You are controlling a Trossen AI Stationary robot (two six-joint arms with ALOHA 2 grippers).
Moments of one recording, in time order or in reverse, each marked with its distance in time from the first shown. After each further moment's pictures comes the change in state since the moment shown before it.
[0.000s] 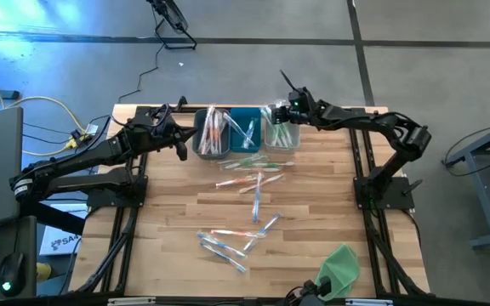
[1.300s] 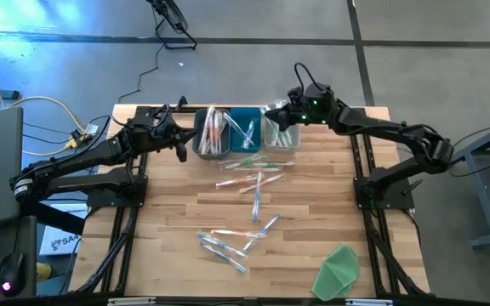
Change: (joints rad) left arm 0.000 0.000 0.000 -0.001 0.039 0.000; right arm 0.098 -0.240 0.000 0.142 -0.430 -0.057
